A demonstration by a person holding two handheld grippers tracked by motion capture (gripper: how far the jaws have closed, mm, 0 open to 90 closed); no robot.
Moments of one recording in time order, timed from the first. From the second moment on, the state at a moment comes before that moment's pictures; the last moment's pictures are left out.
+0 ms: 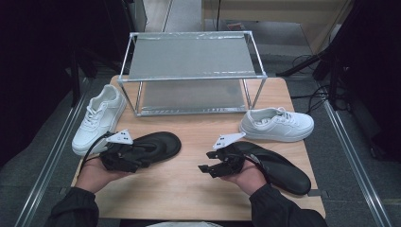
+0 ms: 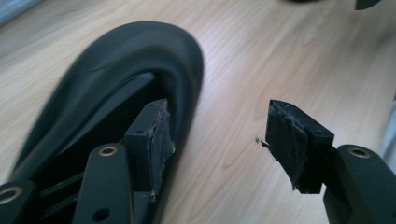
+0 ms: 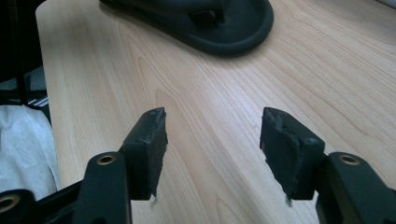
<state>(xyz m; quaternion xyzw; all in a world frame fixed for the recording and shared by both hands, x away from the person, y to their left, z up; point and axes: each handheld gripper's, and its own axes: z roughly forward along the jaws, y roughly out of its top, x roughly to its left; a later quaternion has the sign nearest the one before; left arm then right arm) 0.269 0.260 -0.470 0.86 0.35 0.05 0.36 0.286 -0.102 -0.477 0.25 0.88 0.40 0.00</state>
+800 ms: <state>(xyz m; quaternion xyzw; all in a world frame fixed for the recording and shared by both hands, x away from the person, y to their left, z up) 0.282 0.265 -0.509 0.88 0.33 0.04 0.34 0.290 -0.096 -0.476 0.24 0.88 0.40 0.01</state>
